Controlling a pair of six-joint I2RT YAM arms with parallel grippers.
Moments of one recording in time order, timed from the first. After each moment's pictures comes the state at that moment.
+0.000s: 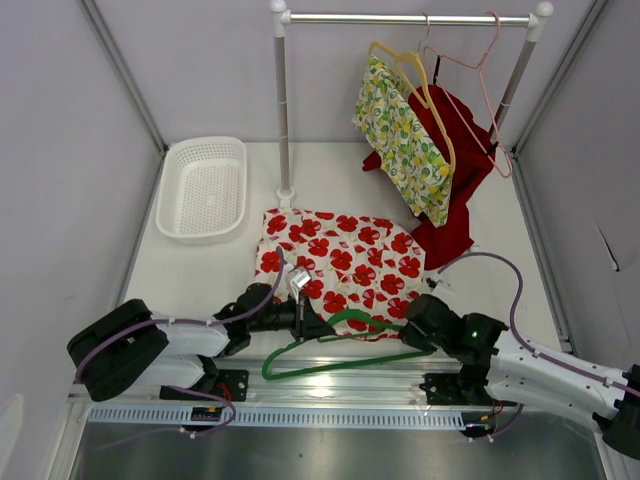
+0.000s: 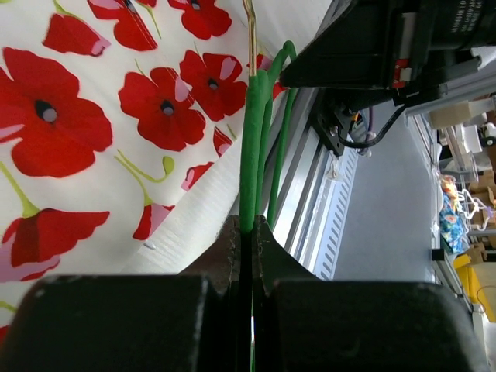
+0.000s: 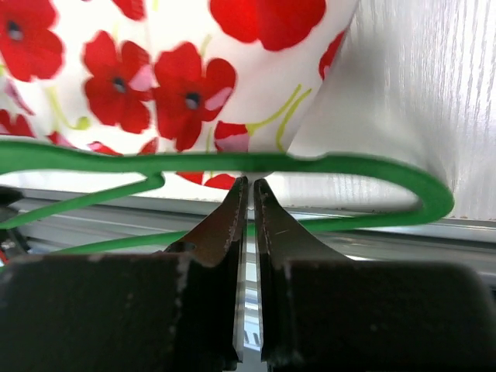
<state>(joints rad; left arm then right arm) -0.86 1.25 0.16 0.78 0.48 -0.72 1.02 0.73 0.42 -0.71 0.29 1.21</state>
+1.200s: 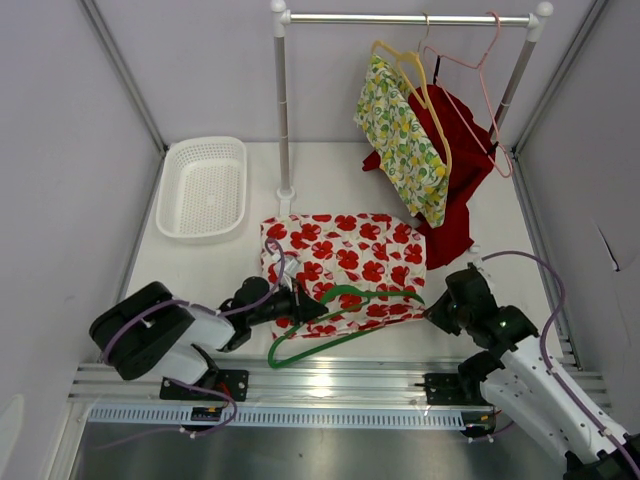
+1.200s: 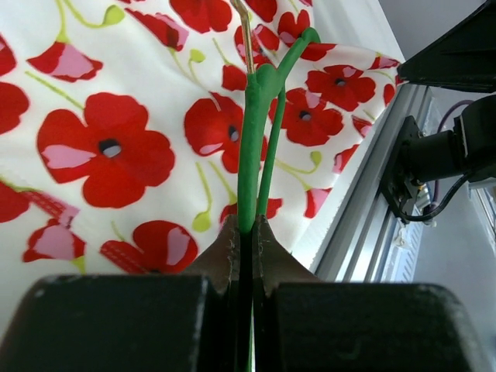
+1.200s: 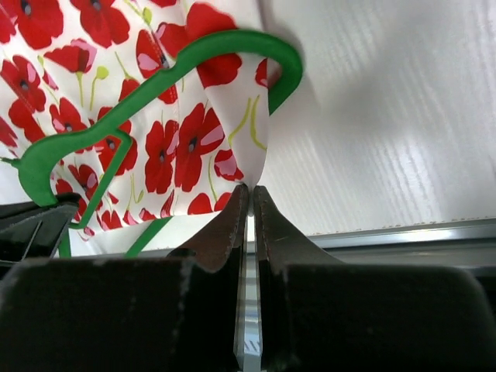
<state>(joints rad) -0.74 1.40 0.15 0.93 0.36 -0.66 0.51 0.61 0.52 -0.84 0.12 1.03</state>
